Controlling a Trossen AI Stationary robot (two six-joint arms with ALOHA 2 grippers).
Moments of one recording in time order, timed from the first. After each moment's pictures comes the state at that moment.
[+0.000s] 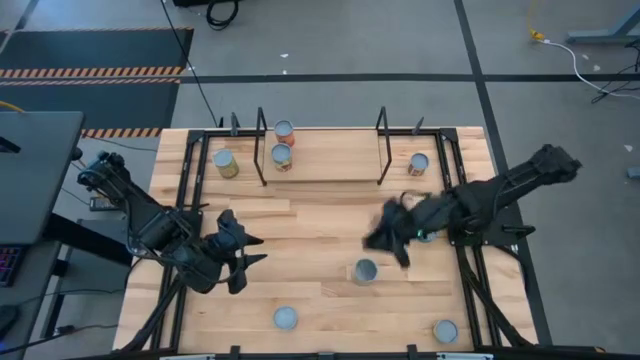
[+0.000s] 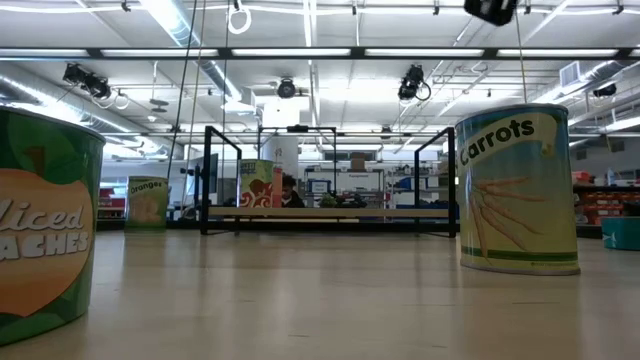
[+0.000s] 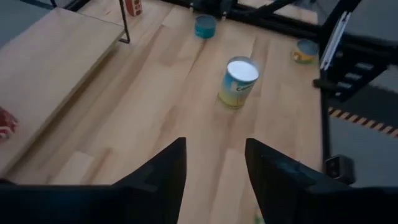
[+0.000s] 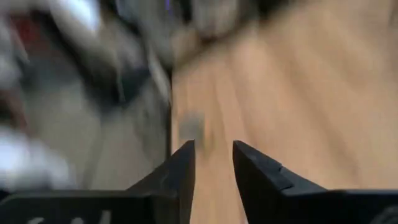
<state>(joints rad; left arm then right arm) -0.71 1.25 1.29 -0.87 -0.71 -0.81 0.40 1.16 0.99 -0.33 0.08 0.70</state>
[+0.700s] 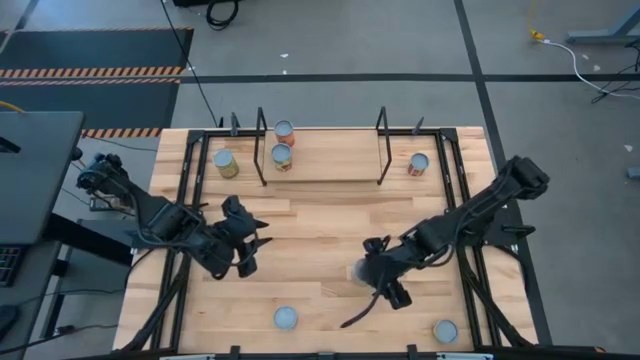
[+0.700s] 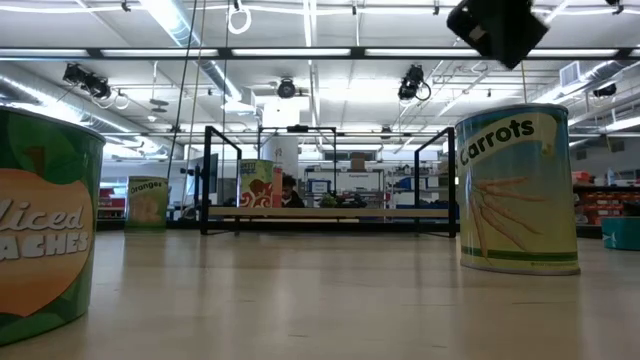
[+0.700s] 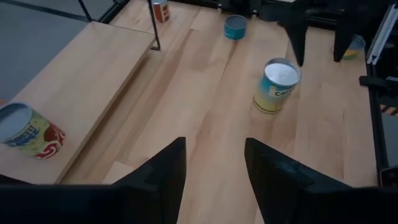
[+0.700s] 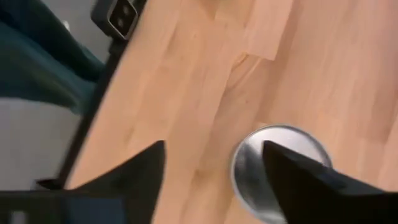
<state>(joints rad) -0.59 1.25 1.29 -0.89 -0.70 -0.68 0.50 1.54 1.15 -0.61 -0.03 0.18</state>
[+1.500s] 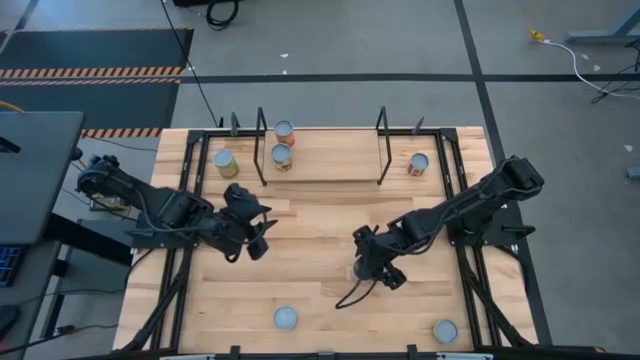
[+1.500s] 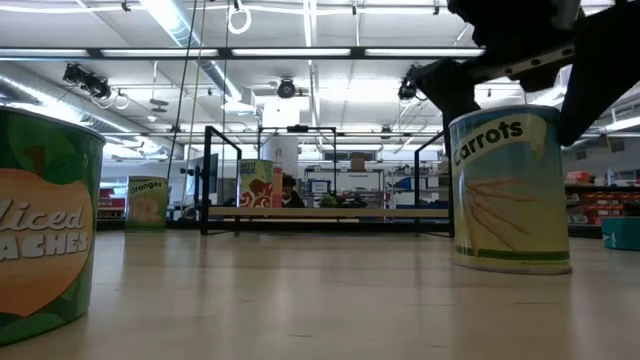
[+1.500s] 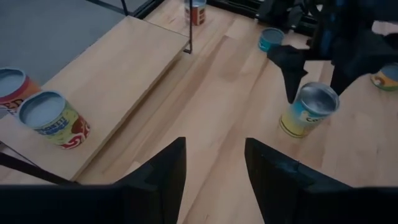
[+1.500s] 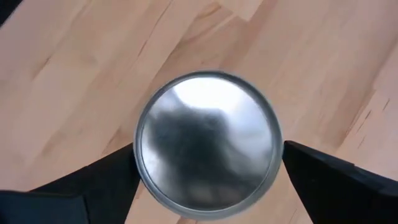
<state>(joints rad) -0.45 1.25 1.29 -0.89 -0.70 -0.72 0.36 1.57 1.00 -0.52 -0.06 -0.21</state>
